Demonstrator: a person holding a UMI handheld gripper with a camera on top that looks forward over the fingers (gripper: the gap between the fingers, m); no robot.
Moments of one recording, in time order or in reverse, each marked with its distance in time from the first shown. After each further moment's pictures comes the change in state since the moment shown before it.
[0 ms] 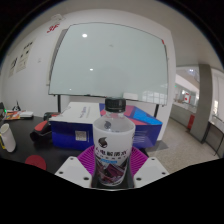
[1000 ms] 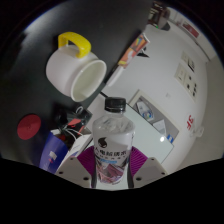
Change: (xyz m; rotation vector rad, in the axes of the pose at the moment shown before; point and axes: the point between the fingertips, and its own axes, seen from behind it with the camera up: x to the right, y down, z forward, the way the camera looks) arm -0.305 -0.151 -0.073 0.309 0.172 -2.107
